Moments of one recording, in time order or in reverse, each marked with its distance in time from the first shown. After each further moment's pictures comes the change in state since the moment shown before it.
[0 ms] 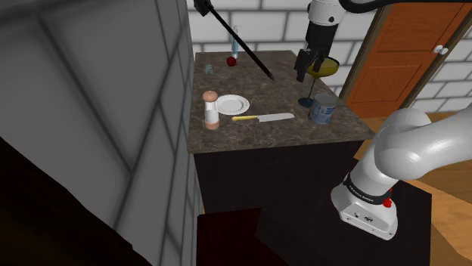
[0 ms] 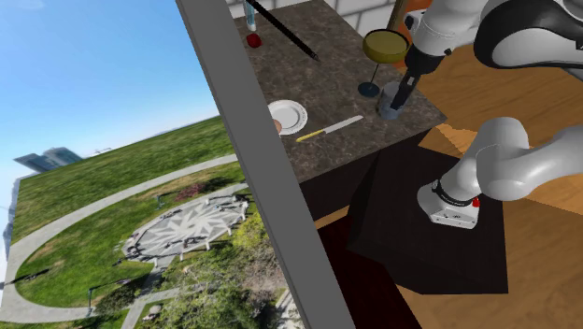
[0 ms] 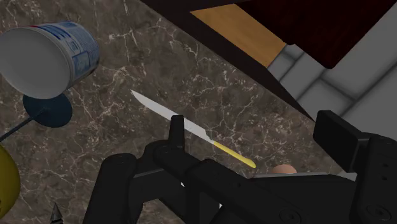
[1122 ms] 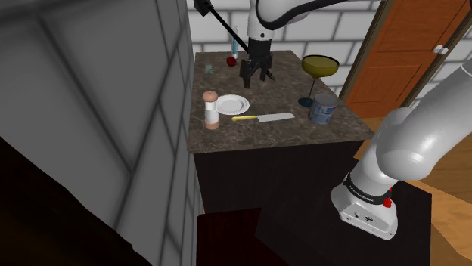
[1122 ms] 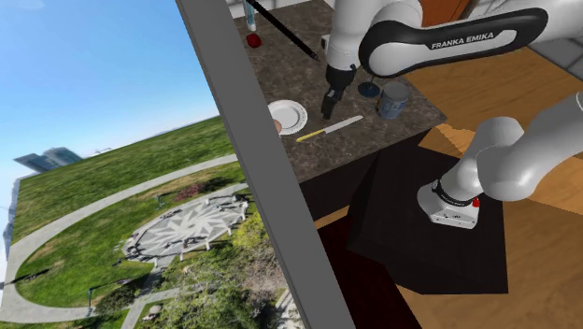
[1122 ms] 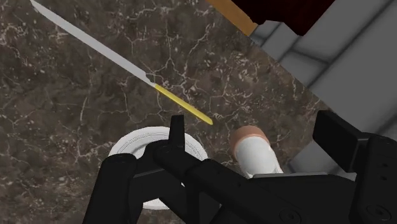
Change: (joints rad) arm 0.075 0.572 -0.013 0.282 0.123 0.268 -0.028
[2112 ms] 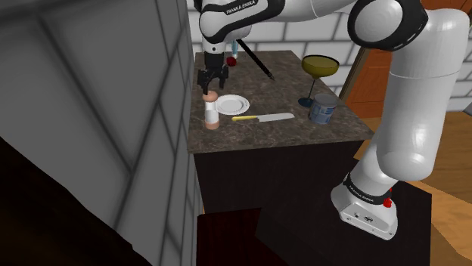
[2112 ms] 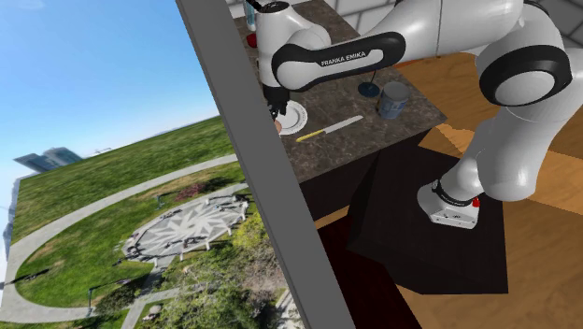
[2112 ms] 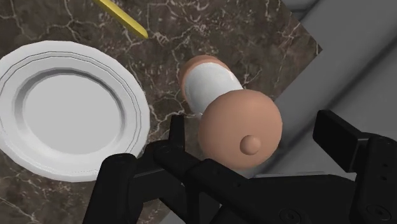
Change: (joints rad) arm 0.025 0.565 0.028 0.525 0.127 0.020 -0.054
